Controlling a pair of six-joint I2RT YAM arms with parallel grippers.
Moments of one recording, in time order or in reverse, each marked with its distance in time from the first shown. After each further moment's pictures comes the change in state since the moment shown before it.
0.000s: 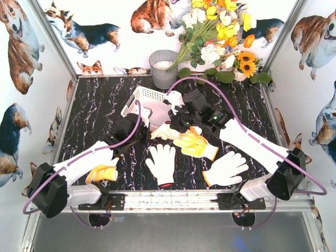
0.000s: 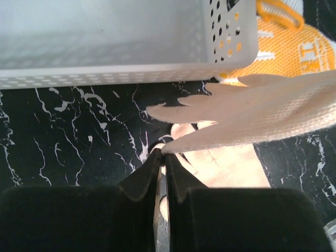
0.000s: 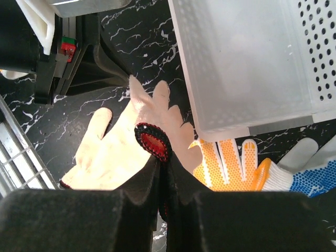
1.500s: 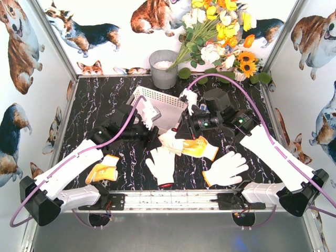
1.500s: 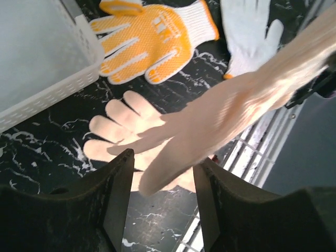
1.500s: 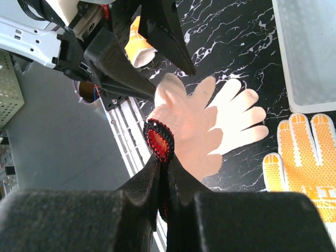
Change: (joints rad) left arm -0.040 -0.105 0.261 -0.348 0.439 0.204; right arm -0.069 -0.192 0.036 -0.200 -0.379 0.205
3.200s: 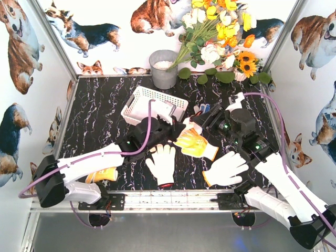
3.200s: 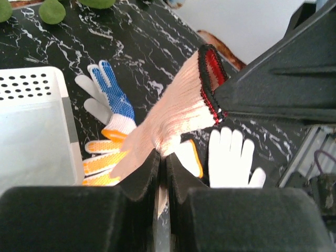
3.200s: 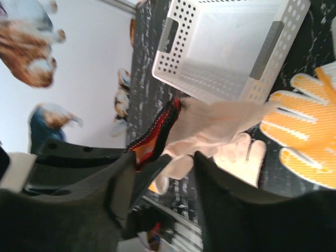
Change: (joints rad) left arm -0.319 0.191 -0.100 0.776 -0.595 -0.311; right arm -0.153 -0.361 -0.444 0.393 0.515 0.882
